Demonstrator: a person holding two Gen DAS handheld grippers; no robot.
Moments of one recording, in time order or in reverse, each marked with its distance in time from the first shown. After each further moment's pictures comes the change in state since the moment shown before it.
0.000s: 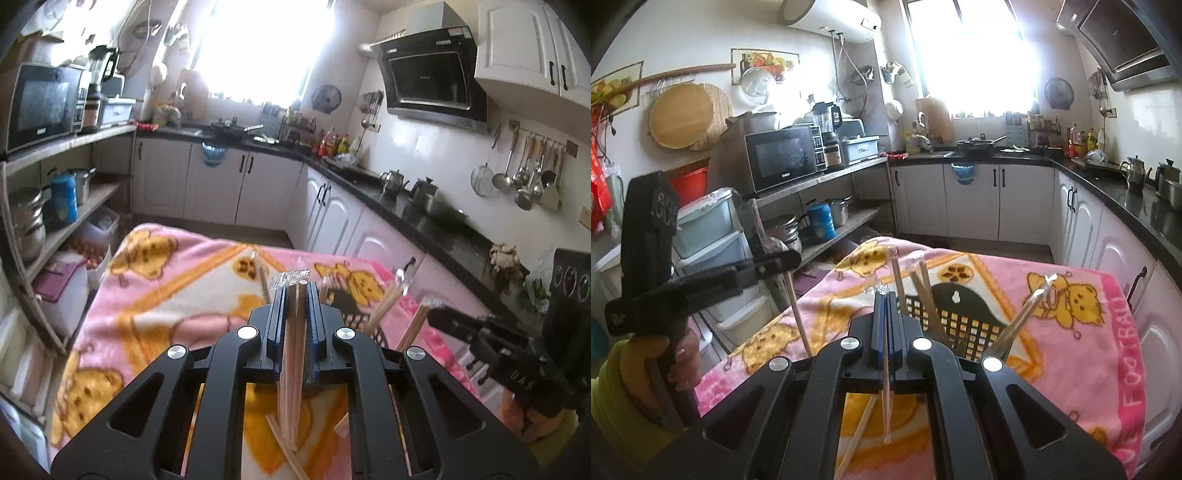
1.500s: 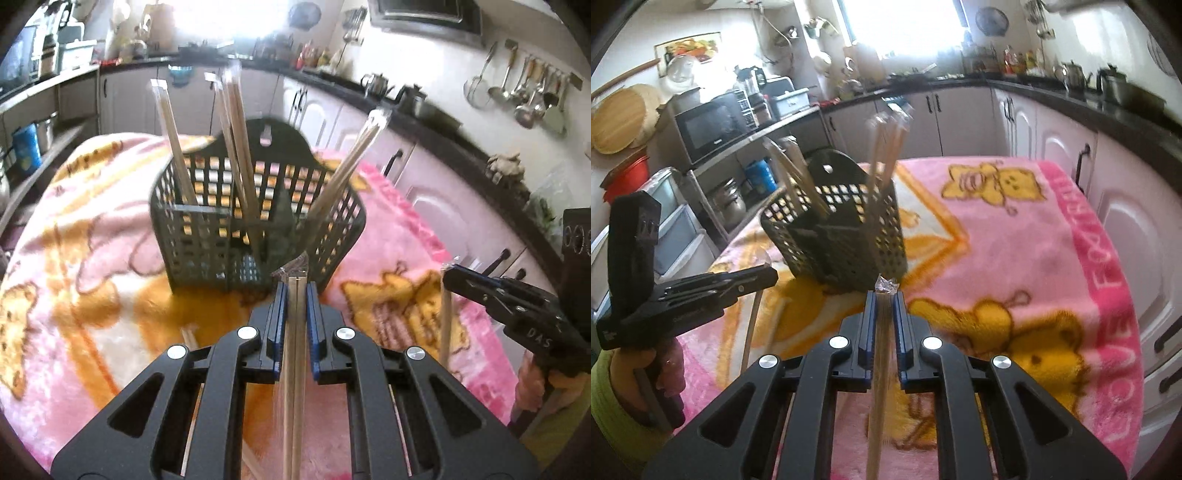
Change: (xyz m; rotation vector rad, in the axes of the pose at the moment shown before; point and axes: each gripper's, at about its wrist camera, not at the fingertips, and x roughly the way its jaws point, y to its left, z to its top) left arm 0.083 -0.060 -0.112 0.044 0.307 -0.048; right arm -0.021 -0.091 -0.113 0.171 0.199 -0.146
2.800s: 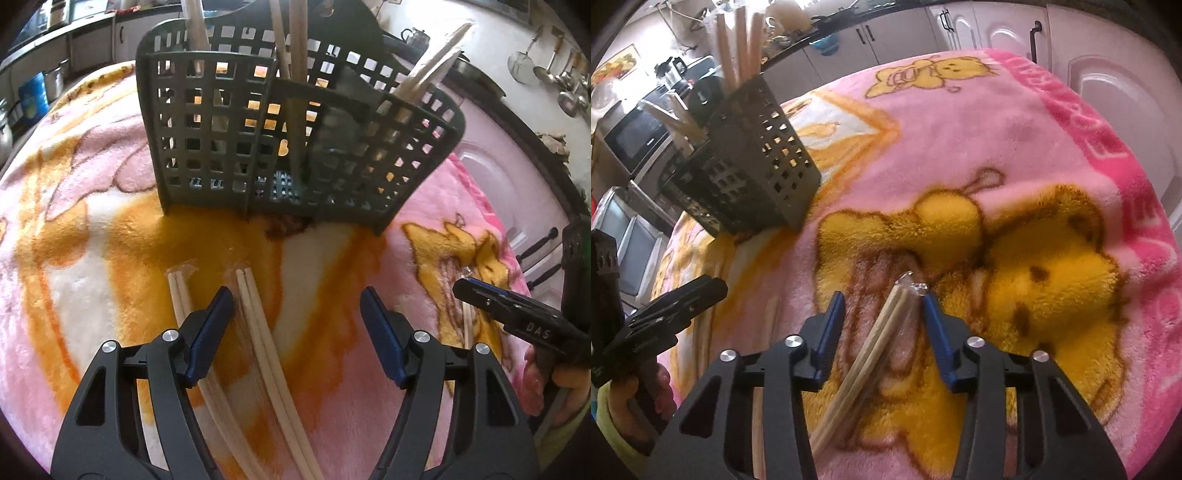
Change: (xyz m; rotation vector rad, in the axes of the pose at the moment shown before) left arm 0.081 0.033 -0.045 -0.086 0.211 0.075; right arm 0.086 -0.074 -0.059 0.278 0.271 -0.101
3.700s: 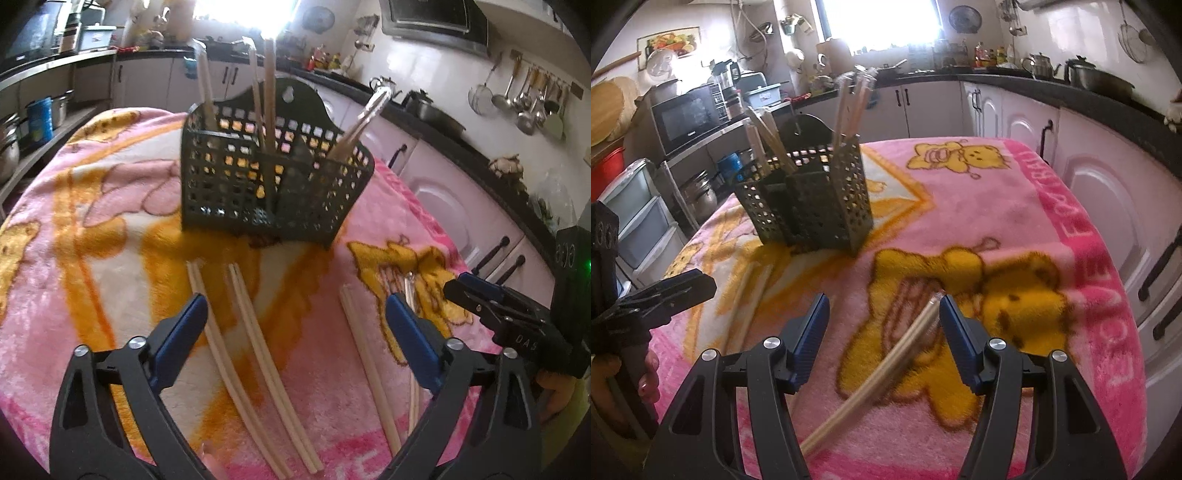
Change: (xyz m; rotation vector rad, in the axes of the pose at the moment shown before) left arm -0.075 -0.011 -0.039 0.027 -0.205 -0.085; right arm -0.080 0.038 -0.044 -0.197 -0.254 -0.031
